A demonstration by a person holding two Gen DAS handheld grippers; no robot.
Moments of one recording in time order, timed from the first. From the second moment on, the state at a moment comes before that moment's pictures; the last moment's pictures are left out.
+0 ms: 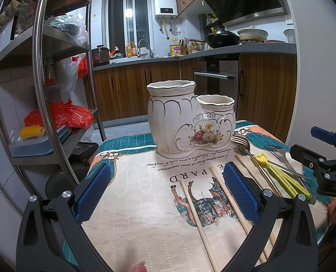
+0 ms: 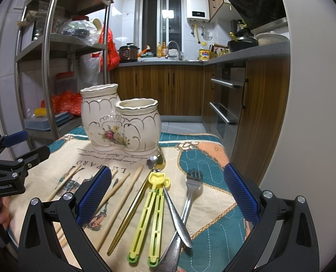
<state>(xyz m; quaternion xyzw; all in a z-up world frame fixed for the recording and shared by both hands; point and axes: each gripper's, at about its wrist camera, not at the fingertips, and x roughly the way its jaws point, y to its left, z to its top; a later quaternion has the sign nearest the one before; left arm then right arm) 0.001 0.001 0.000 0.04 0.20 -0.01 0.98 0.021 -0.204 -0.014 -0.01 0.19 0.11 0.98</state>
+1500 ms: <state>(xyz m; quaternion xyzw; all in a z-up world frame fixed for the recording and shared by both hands) 0.014 -0.001 0.010 0.08 0.29 -0.10 0.95 0.037 -0.220 -0.005 -0.11 0.30 0.08 0.94</state>
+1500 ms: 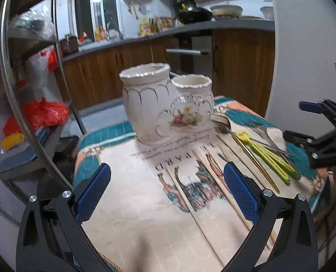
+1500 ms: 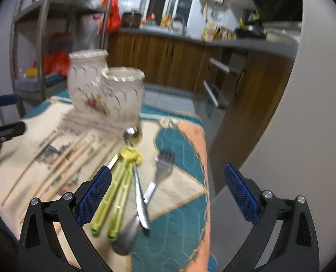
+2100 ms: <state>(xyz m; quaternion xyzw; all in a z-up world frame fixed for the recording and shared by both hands) 0.027 -0.016 -0.030 0.09 0.42 -0.11 0.90 0.089 -0.223 -0.036 -0.02 0.42 0.09 0.90</state>
